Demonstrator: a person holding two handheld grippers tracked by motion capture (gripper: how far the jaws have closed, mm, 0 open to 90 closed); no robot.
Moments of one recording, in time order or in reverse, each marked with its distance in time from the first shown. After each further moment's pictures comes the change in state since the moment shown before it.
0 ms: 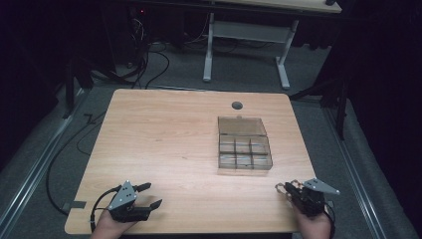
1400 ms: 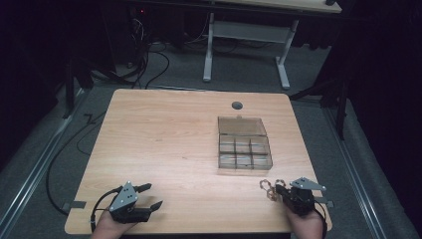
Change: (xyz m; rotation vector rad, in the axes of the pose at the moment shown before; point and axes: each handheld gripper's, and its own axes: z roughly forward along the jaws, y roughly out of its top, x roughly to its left) left arm -0.003 0.000 0.000 0.010 -0.002 0.022; right arm 0.017 0.002 0.019 0.060 0.054 -0.061
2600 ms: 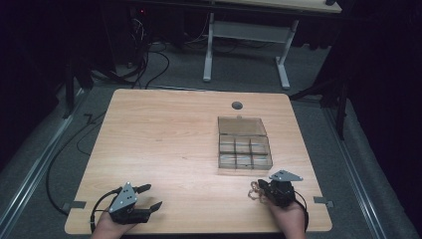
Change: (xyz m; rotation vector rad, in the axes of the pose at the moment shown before) left arm -0.002 -0.001 -0.001 -0.001 0.005 0.003; right arm 0.037 0.025 0.034 0.031 0.073 -0.079
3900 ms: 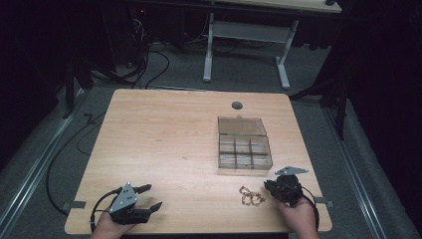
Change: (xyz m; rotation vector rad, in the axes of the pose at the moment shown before) left arm 0.000 0.000 0.000 0.000 -0.007 0.006; right arm -0.016 0.013 -0.016 0.152 -0.002 0.043
